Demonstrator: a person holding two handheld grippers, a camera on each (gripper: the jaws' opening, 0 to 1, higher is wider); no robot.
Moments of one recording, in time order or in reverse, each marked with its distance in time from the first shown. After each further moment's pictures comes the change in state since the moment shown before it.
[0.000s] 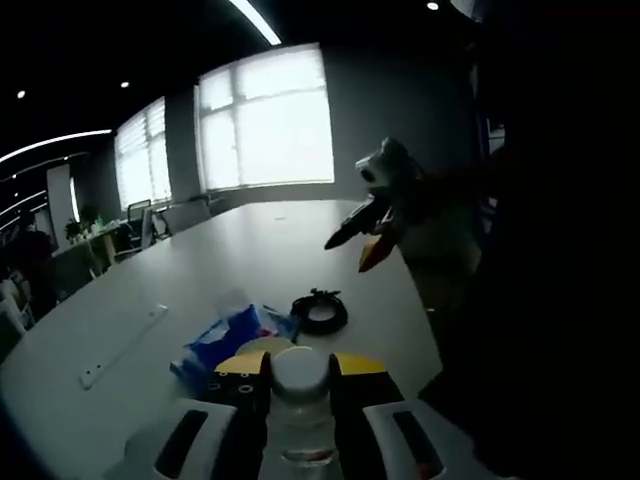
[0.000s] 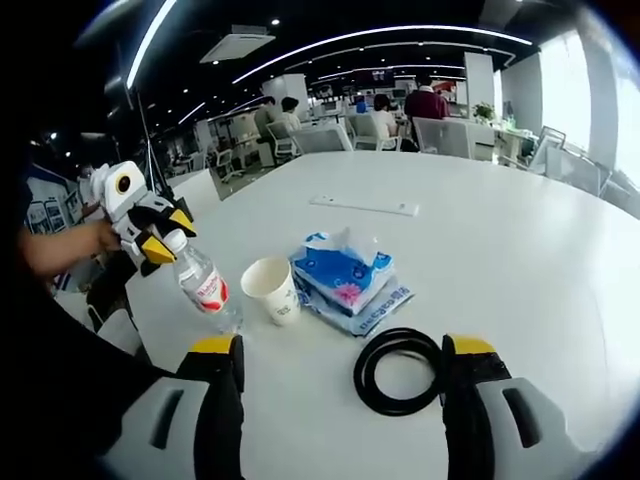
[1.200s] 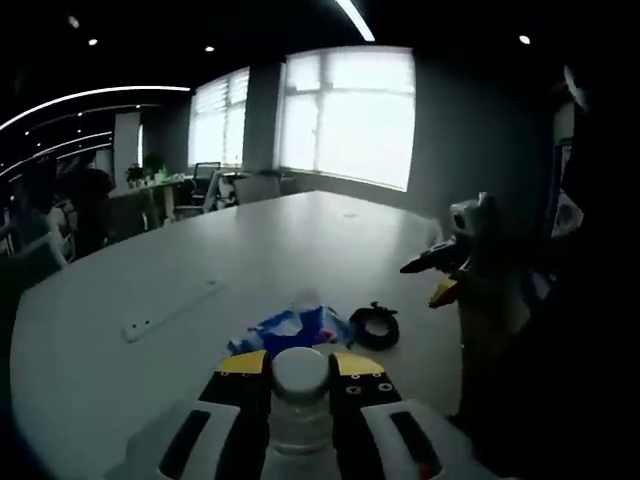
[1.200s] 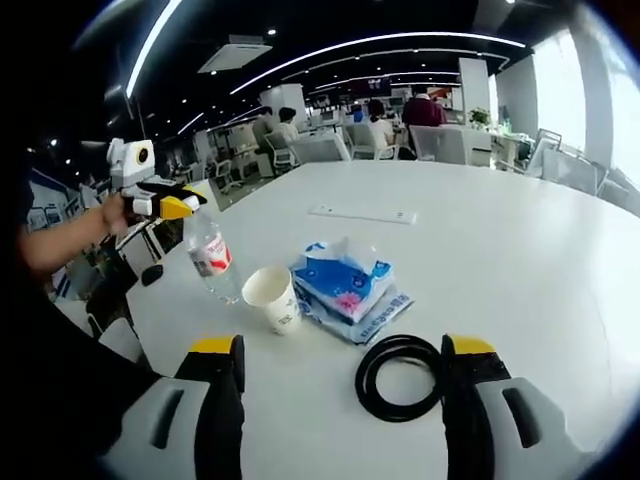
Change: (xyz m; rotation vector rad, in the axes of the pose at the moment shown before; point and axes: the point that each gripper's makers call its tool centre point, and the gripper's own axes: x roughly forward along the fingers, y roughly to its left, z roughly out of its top) left arm -0.035 0.078 0.017 -0.251 0.079 0.248; right arm -0.002 0.000 0.008 0.003 -0.051 0.000
